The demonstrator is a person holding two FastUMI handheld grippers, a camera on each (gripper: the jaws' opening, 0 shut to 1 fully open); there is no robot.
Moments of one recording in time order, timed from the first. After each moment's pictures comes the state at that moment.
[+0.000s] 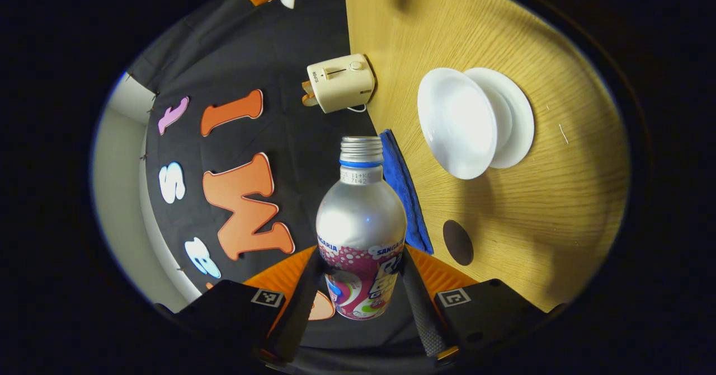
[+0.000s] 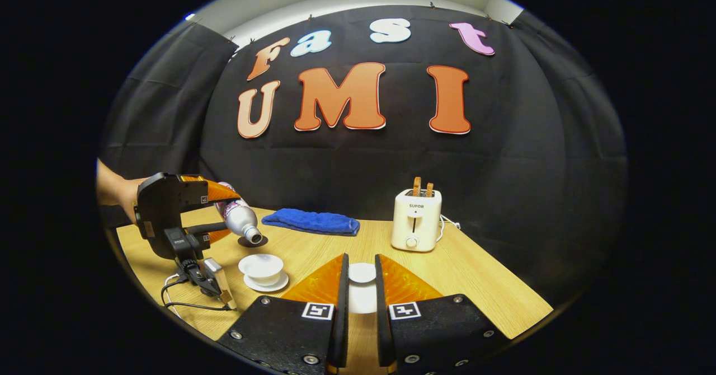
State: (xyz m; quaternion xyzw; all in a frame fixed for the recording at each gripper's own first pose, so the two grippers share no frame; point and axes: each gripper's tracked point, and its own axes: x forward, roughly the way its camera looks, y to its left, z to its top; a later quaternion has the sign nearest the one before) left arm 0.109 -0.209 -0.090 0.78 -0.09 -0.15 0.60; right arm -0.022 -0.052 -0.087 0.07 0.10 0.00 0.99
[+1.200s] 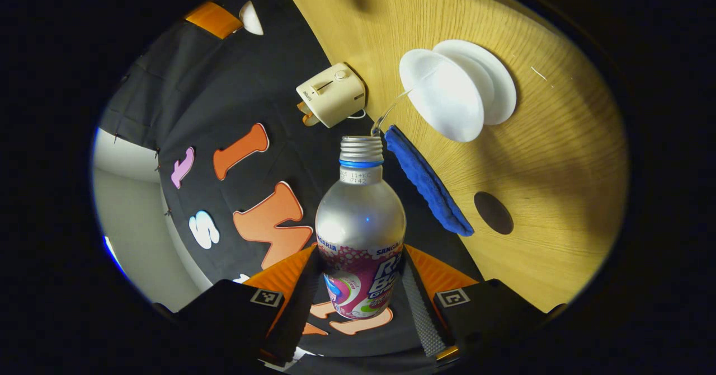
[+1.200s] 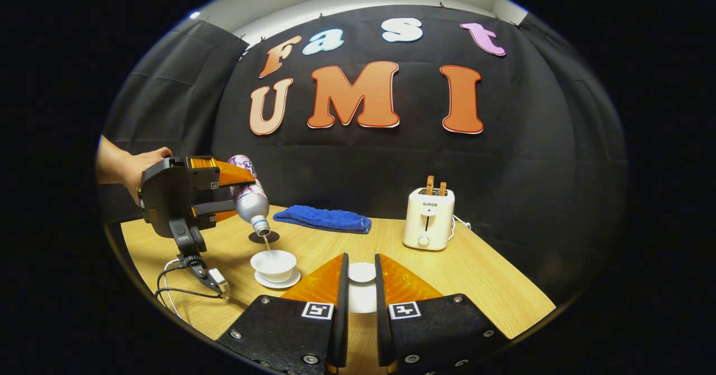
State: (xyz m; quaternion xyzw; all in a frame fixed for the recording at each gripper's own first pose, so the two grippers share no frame) left arm 0.106 -0.213 -0.052 0.85 -0.17 -0.11 0.49; right arm -0.023 -0.034 -0.087 0.07 0.10 0.03 0.99
